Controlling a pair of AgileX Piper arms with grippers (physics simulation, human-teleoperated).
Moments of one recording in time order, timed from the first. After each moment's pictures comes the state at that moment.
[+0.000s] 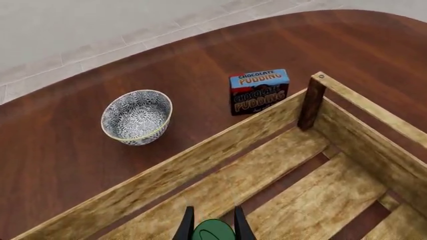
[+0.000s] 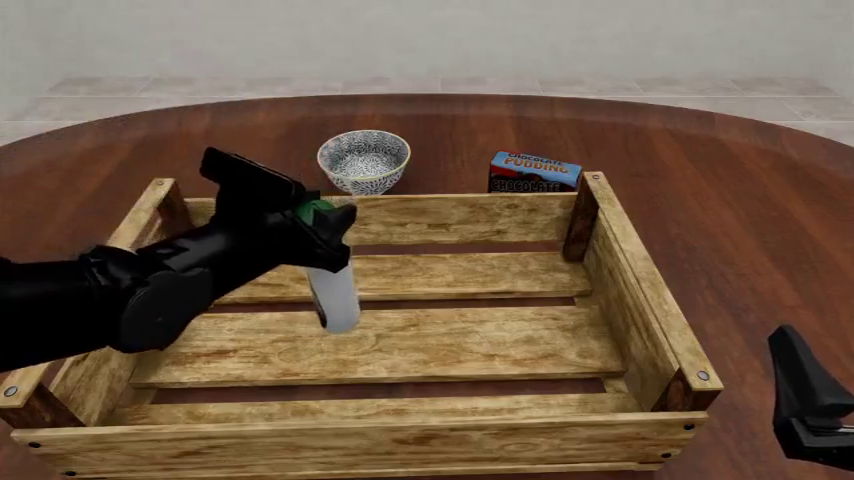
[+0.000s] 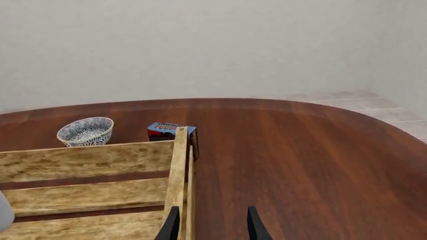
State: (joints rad) left arm -0.49 1.41 -0.68 -0.34 0.07; right arm -0.05 0.02 -0.01 0.02 0.04
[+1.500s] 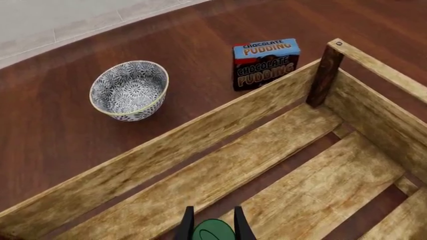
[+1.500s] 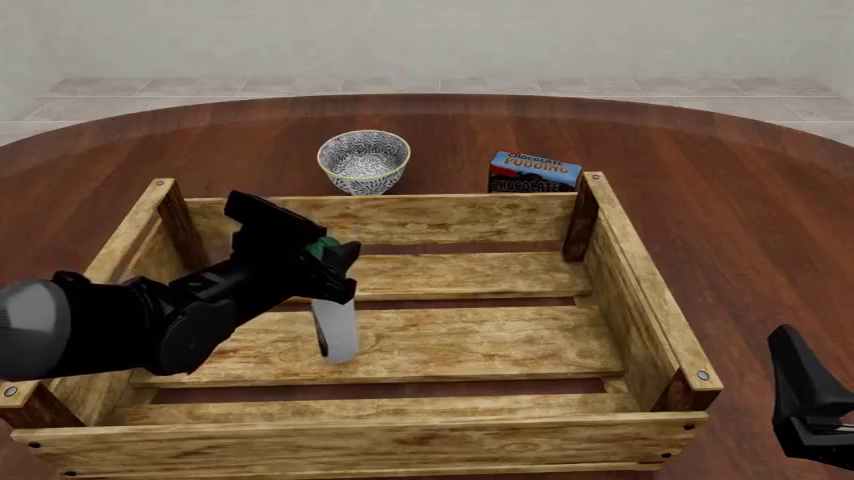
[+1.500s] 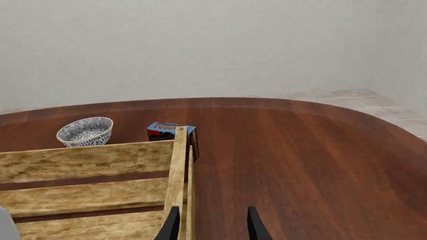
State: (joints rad) left arm -0.48 1.55 -0.62 -0.47 0.06; right arm -0.05 0.03 0.00 0.01 0.04
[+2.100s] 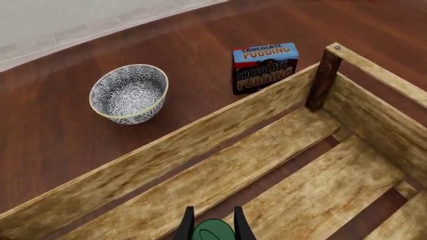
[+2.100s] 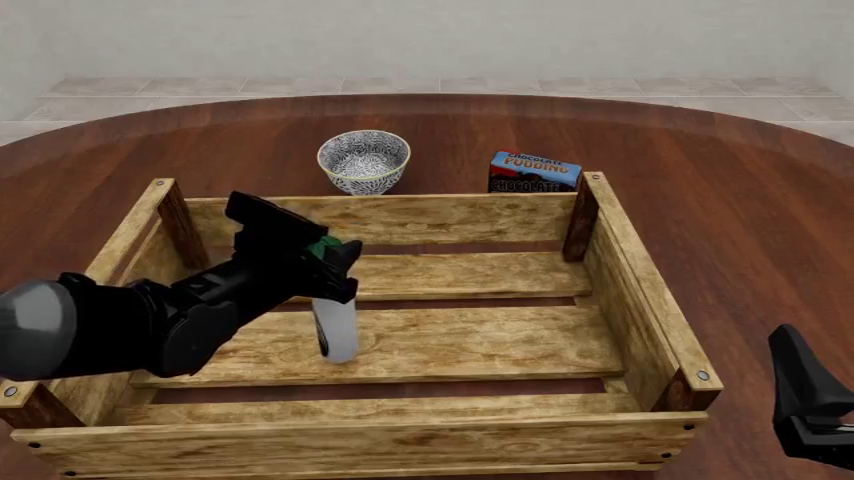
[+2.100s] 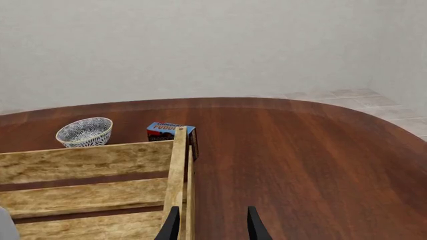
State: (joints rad) left arm -0.48 1.57 -0.61 -0.51 0.05; right arm -0.05 0.03 0.00 0.01 0.05
